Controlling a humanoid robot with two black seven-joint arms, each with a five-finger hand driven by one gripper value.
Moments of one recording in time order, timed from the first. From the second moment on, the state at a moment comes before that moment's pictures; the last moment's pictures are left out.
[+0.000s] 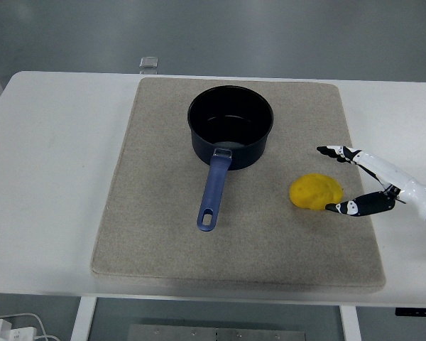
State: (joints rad) left arm -0.02 0.00 -0.08 -0.13 -0.05 -0.11 -0.04; right arm 0.90 -0.93 -0.04 1.58 -0.89 -0.34 0.35
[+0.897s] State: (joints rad) left arm -0.02 0.00 -0.08 -0.13 -0.05 -0.11 -0.04; right arm 0.90 -0.83 -0.08 1.44 -0.96 -0.34 0.35
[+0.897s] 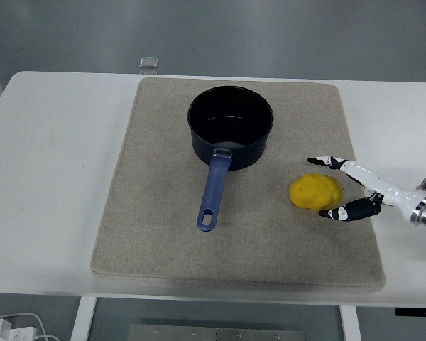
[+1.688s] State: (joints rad) left arm -0.02 0.00 -0.08 -0.13 -0.05 -0.11 -0.04; right arm 0.90 -0.81 -0.08 1.44 -0.94 -0.34 0.35
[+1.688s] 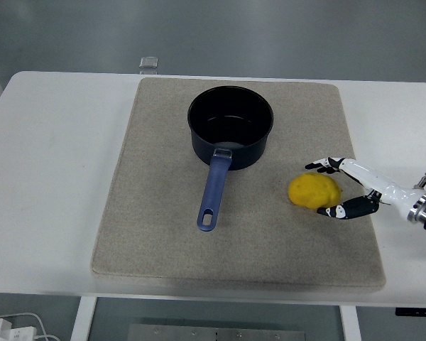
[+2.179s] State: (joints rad) left arm -0.02 0.00 -0.08 -0.13 -0.05 -0.11 -0.04; right arm 0.90 -0.82 -0.08 1.44 -0.94 -0.34 0.35
